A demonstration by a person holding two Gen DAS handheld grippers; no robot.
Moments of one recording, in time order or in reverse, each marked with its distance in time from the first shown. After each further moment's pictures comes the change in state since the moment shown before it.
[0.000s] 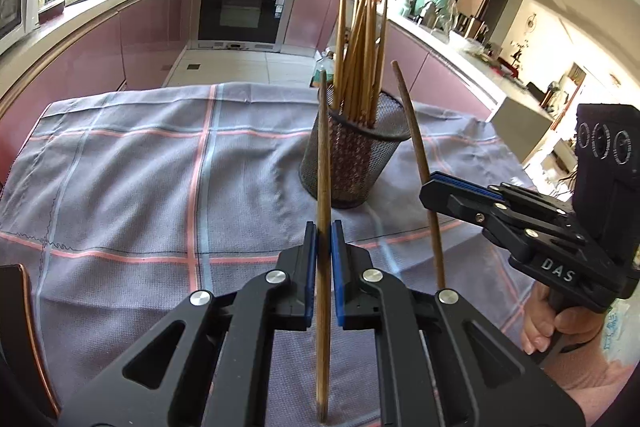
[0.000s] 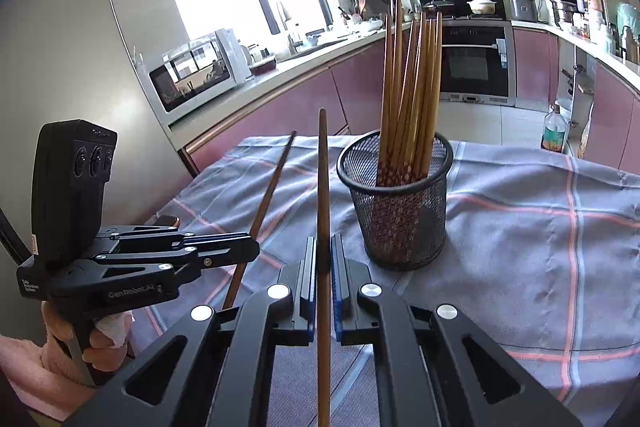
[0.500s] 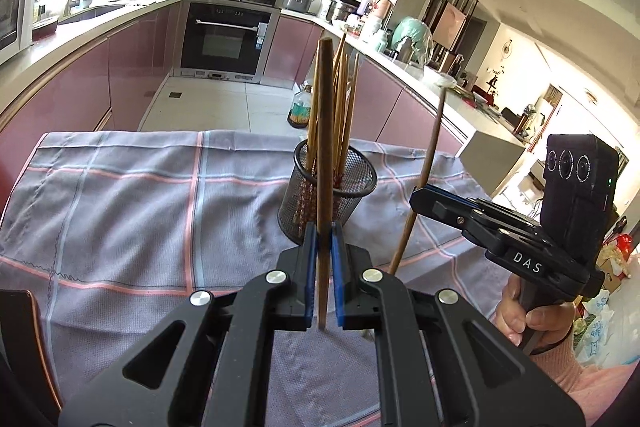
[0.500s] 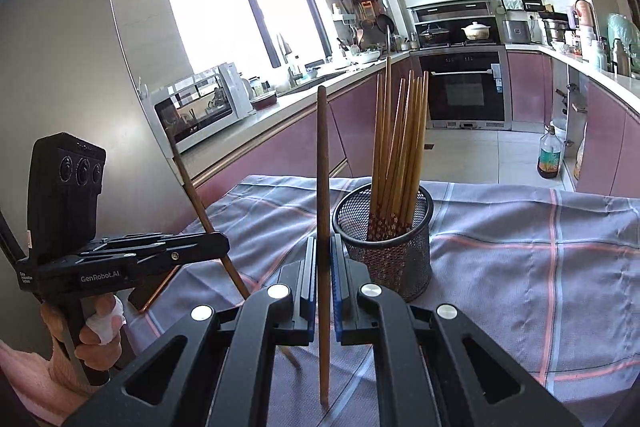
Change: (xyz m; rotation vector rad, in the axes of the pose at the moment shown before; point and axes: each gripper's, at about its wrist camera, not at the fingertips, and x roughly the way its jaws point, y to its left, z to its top) left arm -0.046 -0.007 0.021 0.002 -0.115 -0.081; right arm -0.031 -0.008 0.018 0.006 -0.111 0.002
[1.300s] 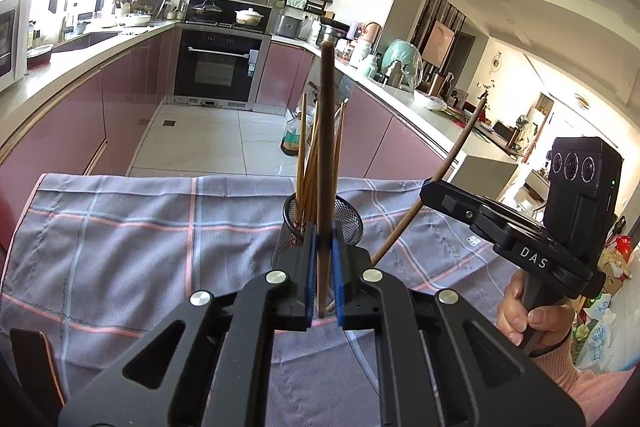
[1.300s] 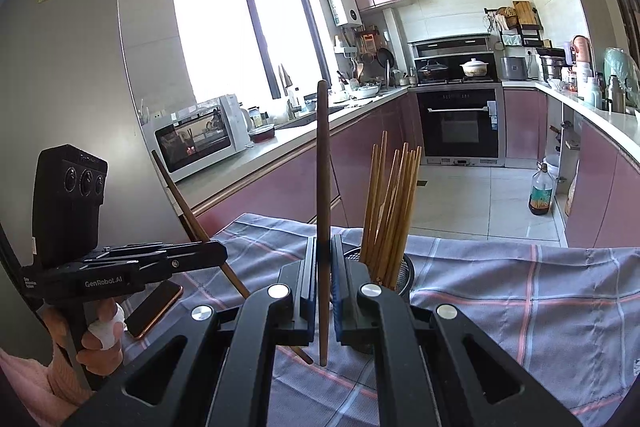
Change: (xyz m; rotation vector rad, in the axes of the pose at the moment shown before) left arm -0.017 -0.013 0.037 0.035 -0.089 -0.016; right arm -0.024 0.002 0.037 -0.054 -0.111 -0.029
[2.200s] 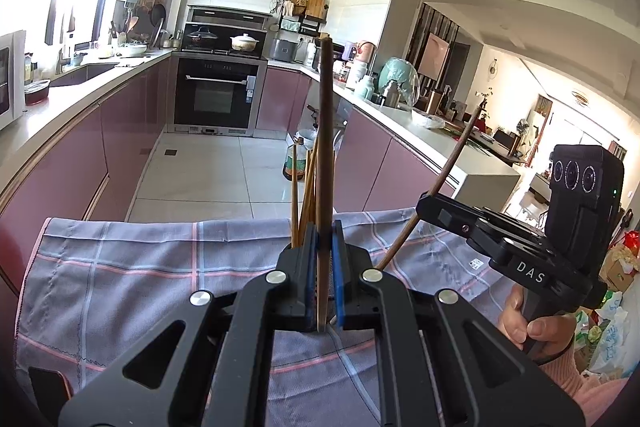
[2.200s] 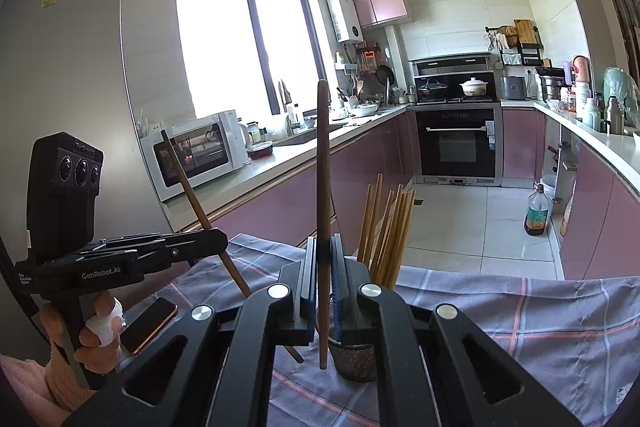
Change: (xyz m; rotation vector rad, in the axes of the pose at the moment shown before) left arm -0.003 -0.015 0.033 0.059 -0.078 0.017; right arm -0.001 0.000 0.022 -0.033 -0.056 -0.014
